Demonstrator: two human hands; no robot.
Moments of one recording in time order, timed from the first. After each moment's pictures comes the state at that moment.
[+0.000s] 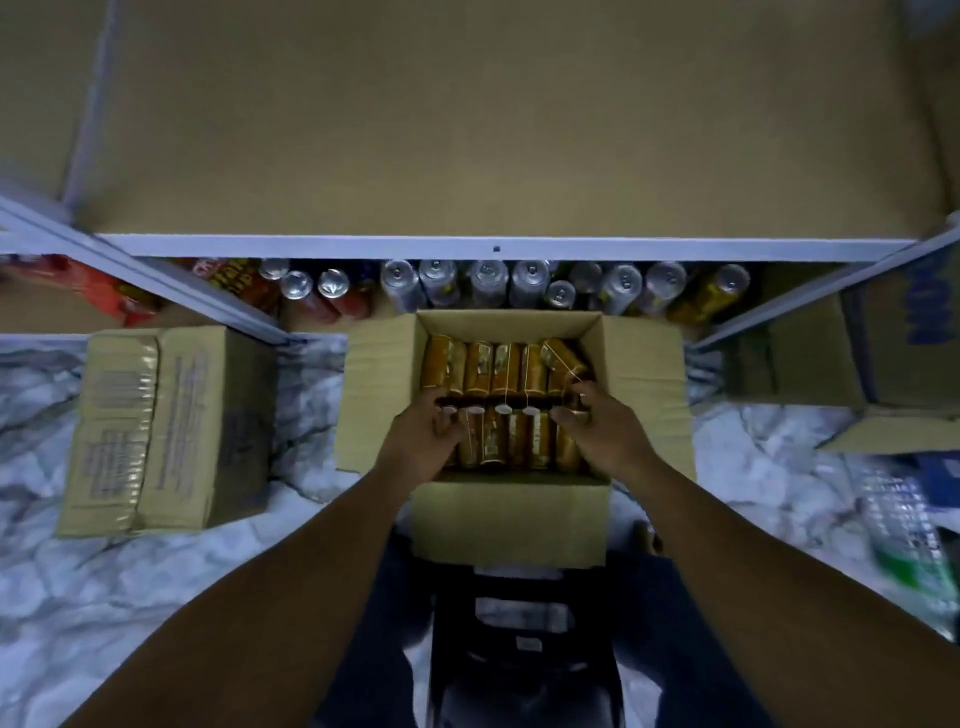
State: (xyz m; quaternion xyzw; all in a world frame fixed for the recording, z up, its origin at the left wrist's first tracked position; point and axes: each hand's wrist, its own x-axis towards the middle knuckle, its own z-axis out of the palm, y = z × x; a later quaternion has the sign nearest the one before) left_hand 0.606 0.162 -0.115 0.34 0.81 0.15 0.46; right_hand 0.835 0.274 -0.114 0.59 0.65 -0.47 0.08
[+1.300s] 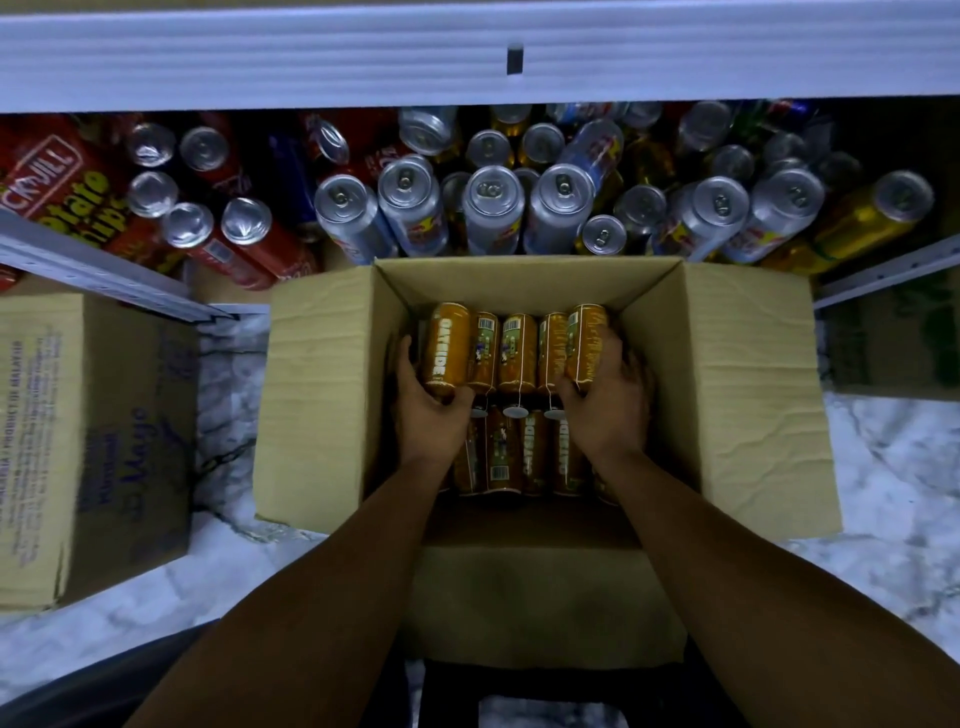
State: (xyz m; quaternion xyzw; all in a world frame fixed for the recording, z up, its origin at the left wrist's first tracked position) left_hand 0.618 0.205 -0.331 0.15 0.81 0.40 0.41; right_hand 0.793 0.290 -0.342 0.67 0.68 -0.30 -0.08
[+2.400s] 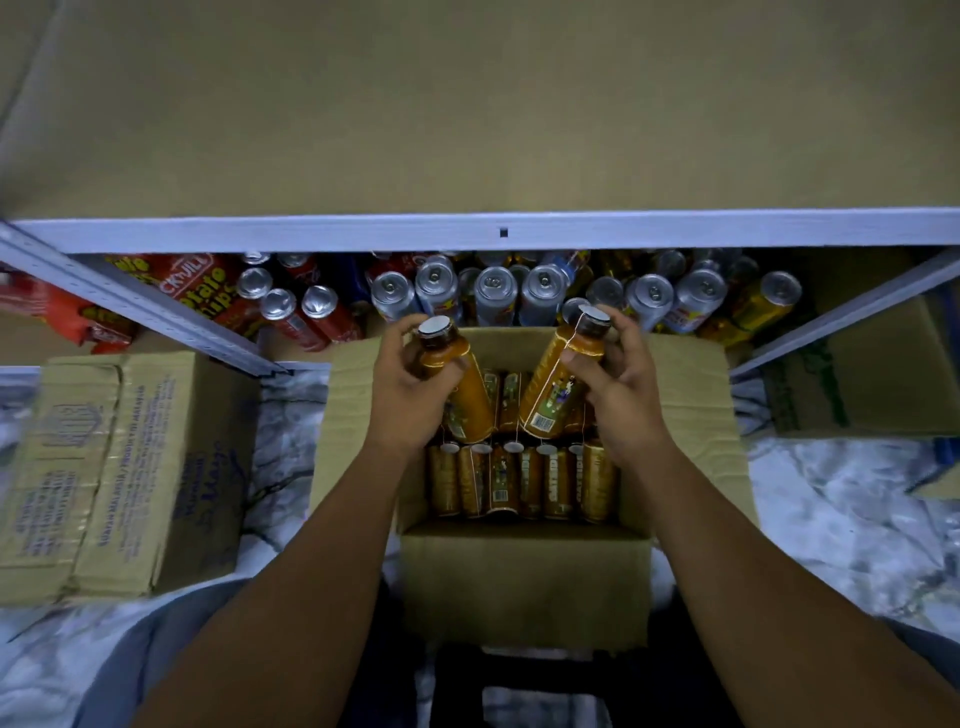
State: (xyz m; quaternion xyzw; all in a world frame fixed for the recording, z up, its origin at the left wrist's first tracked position) left_hand 0.587 0.222 -0.166 0.27 0.69 0.55 0.39; right_hand 0.789 0.310 -0.169 0.51 0.45 -0.65 -0.34
